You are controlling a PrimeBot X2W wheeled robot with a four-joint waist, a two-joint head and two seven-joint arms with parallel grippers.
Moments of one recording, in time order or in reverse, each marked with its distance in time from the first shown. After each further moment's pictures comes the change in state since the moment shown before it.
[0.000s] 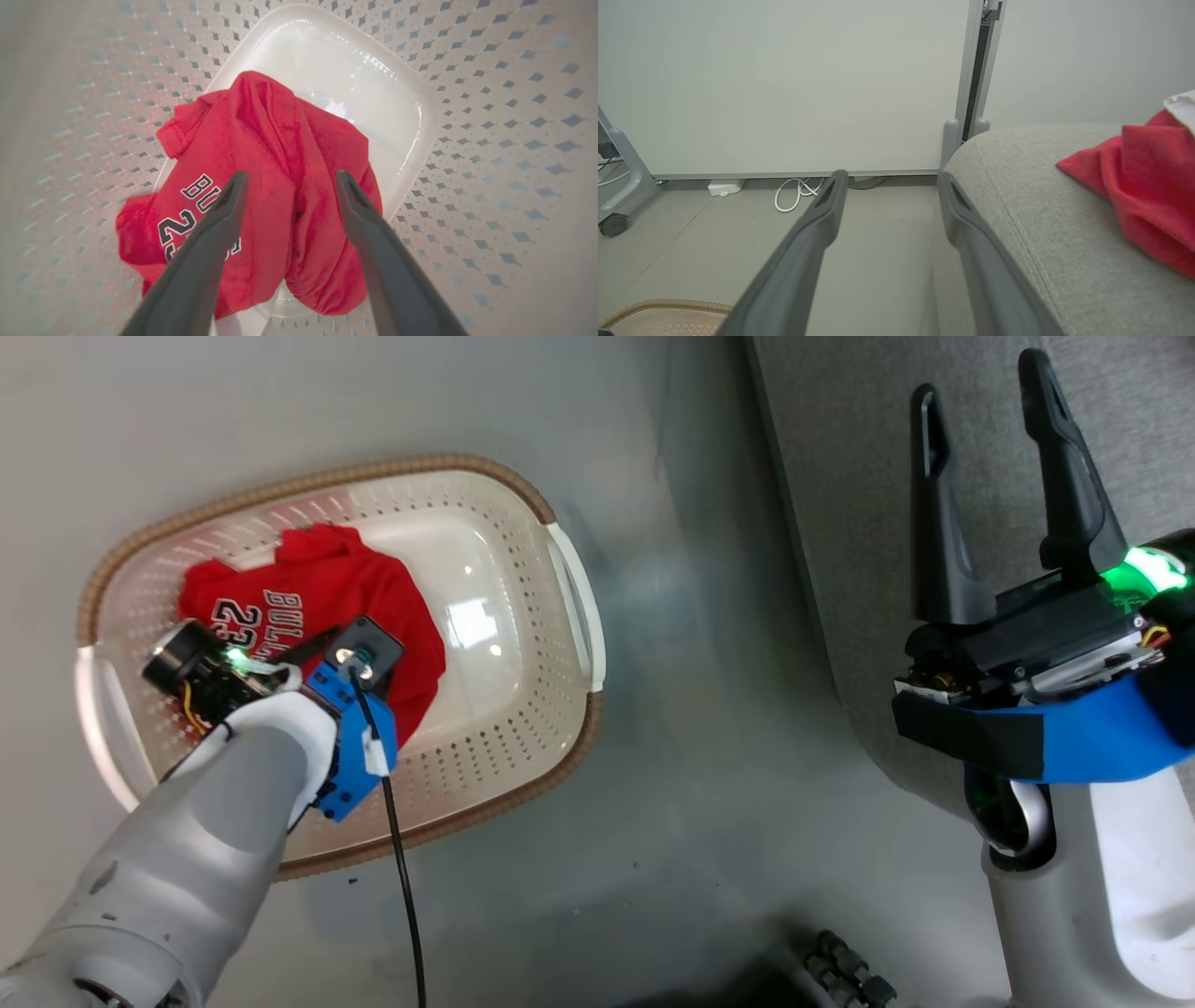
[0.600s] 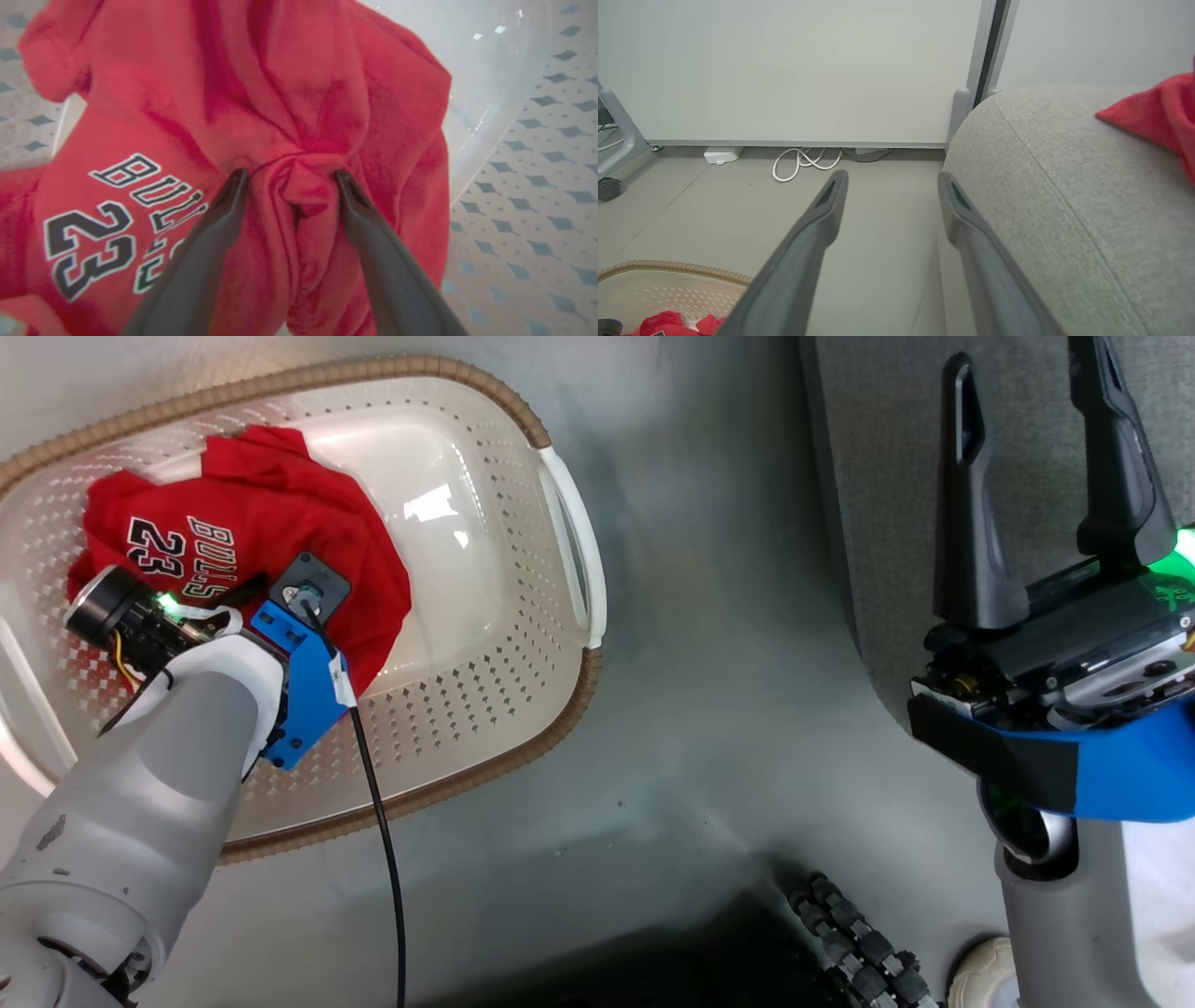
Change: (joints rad) left arm -0.106 0.026 -0.072 0.069 -0.063 0.025 0.071; right arm -0.002 0.006 0.004 -0.119 -0.031 0.000 0.000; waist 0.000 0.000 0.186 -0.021
